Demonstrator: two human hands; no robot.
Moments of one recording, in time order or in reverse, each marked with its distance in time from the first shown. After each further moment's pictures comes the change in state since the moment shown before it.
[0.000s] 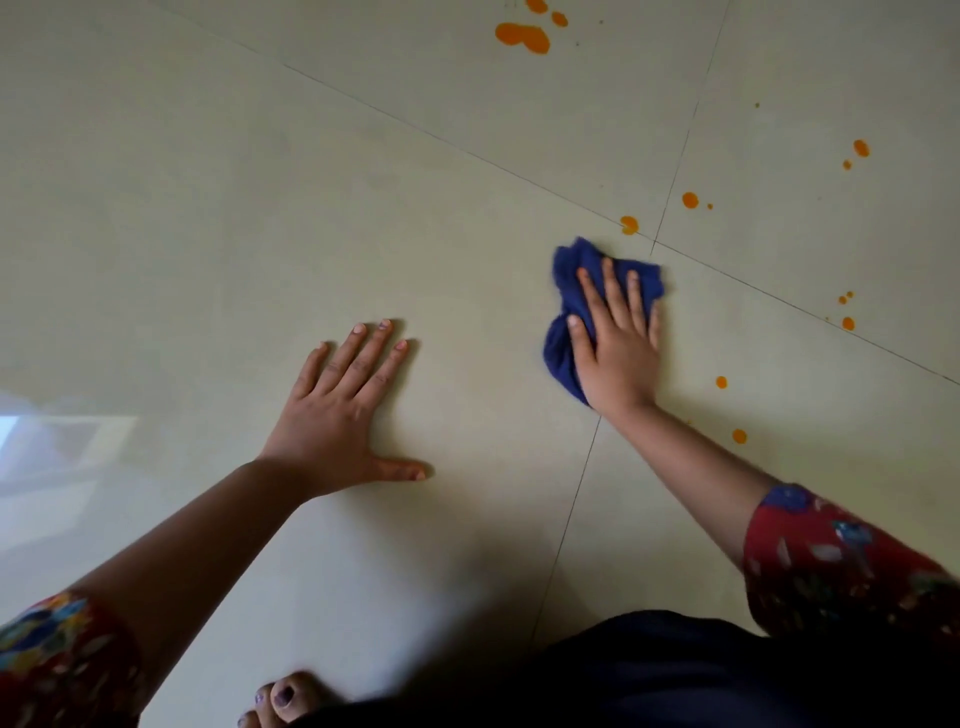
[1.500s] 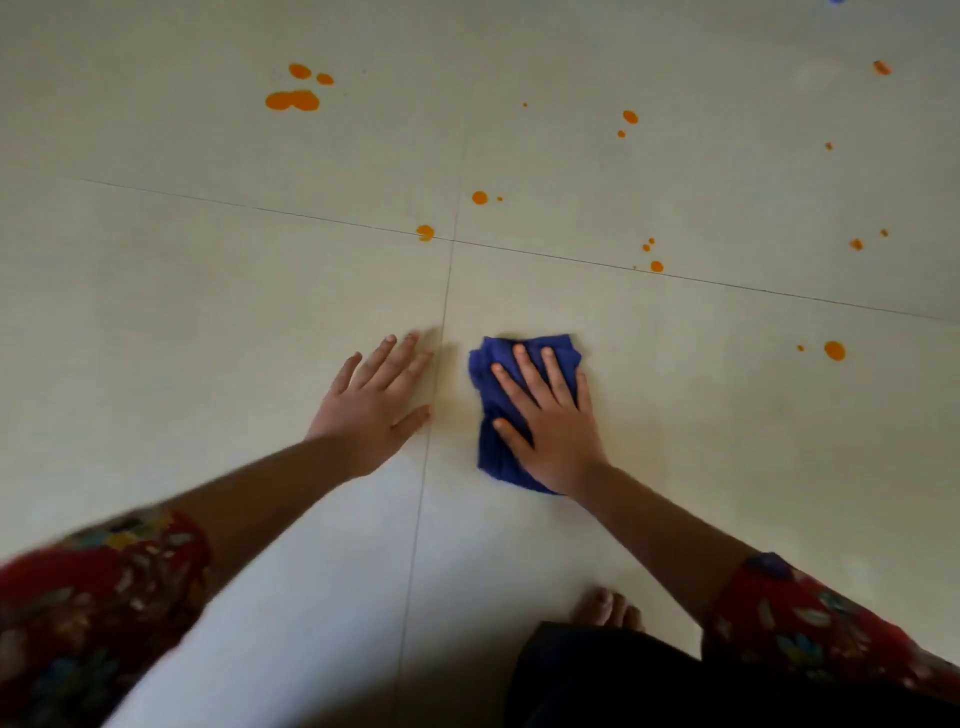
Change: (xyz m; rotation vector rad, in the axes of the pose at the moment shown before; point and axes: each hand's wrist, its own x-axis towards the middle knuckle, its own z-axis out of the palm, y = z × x) left_hand 0.089 0.168 0.002 0.003 -0.056 0.229; right_hand -0.114 0.123 -0.020 -0.002 -0.122 -0.096
